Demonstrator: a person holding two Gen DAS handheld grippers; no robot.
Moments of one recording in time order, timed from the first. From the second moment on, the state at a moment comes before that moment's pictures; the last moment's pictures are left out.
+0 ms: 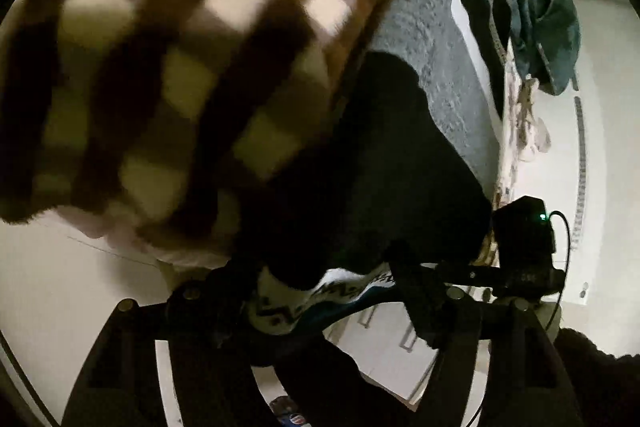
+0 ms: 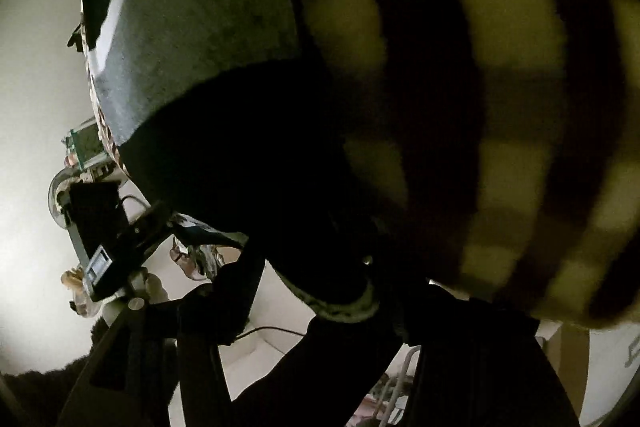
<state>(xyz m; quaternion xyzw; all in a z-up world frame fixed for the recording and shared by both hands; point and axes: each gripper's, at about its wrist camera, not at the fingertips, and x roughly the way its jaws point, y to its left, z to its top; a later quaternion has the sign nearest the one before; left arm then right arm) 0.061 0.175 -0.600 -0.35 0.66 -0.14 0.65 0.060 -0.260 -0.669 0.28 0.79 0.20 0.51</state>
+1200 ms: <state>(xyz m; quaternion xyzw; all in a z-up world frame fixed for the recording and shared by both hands) 0.063 0.134 -0.487 -0.40 0.64 0.00 0.66 0.057 -0.262 -0.541 0.31 0.74 0.22 0.56</state>
